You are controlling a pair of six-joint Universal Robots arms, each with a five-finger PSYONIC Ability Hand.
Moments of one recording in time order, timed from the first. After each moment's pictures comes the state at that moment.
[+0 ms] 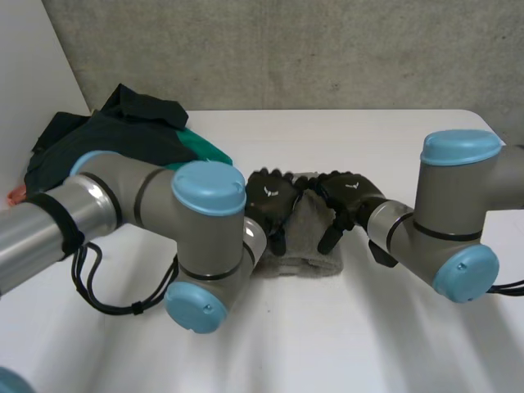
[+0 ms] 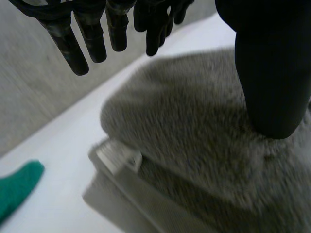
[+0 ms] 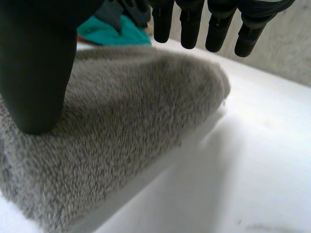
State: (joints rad) left arm 3.94 -2.42 -1.01 3.14 -1.66 3.40; right arm 2.00 -0.89 1.24 0.07 1.32 3.03; left_hand 0.18 0.21 0.21 0.20 0.05; right_hand 0.23 0.22 0.21 0.21 0.05
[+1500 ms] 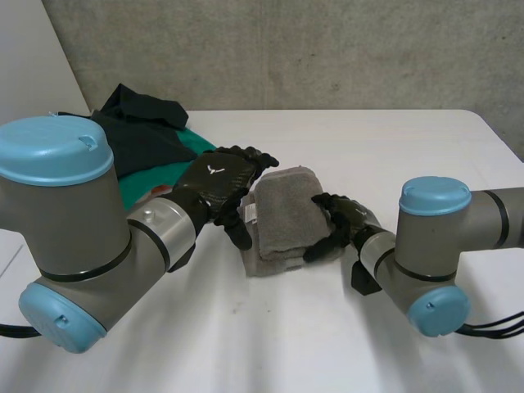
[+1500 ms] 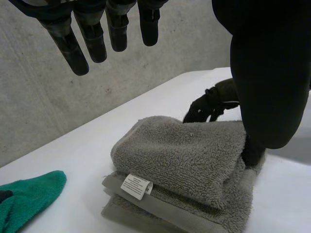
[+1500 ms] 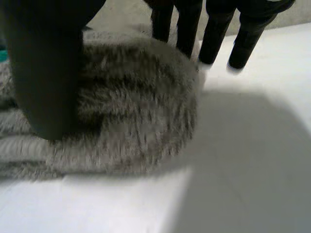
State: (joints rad) left arm 4.11 -1.92 -1.44 3.13 -1.41 3.24; right arm 2.04 -0.84 1.38 -0.15 1.47 3.53; left_hand 0.19 0.21 0.21 0.20 0.05; right_hand 0.37 0.38 0.38 0.38 0.21
